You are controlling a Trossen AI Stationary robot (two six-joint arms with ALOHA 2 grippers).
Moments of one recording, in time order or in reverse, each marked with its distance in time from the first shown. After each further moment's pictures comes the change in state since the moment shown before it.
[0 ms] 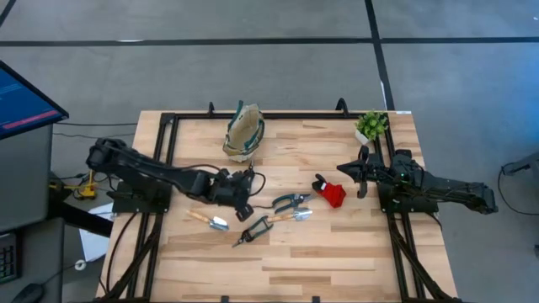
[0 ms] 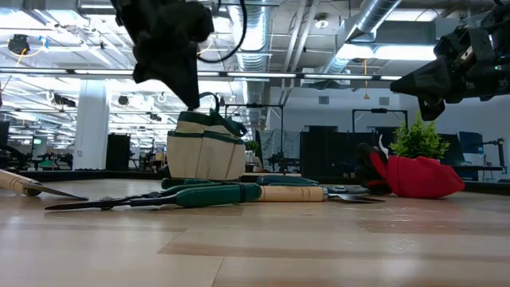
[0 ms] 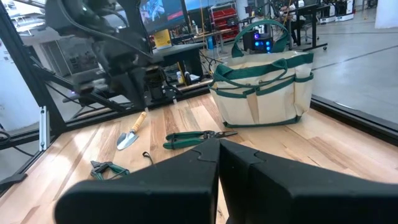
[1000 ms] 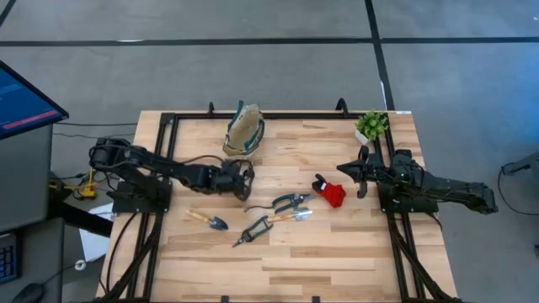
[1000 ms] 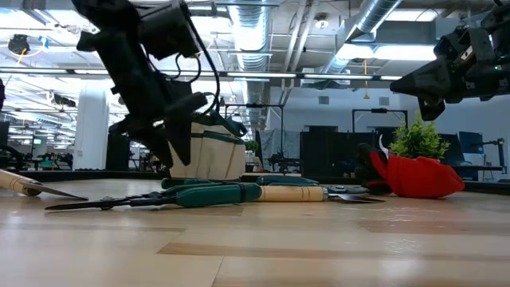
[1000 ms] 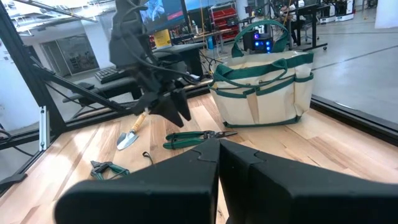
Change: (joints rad) left arm 0.183 0.014 -0.304 0.272 -0.040 -0.235; right arm 0.000 0.000 0.000 0.000 0.000 0.000
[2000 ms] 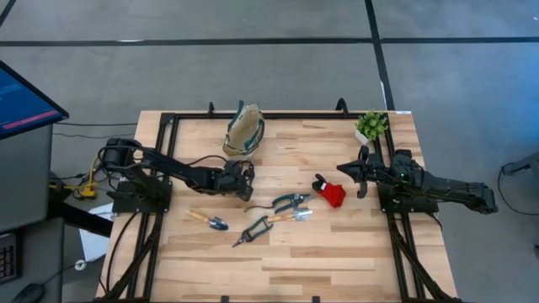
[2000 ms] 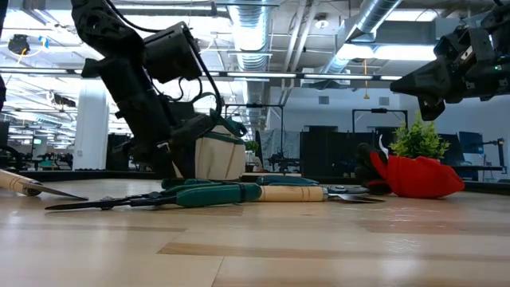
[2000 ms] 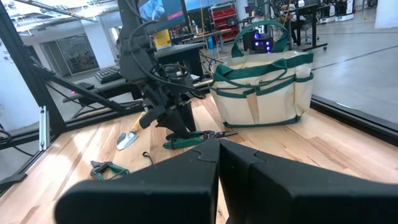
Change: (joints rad) left arm 0.030 0.111 -0.060 0.208 0.035 0.000; right arm 0.000 0.000 0.000 0.000 0.000 -0.001
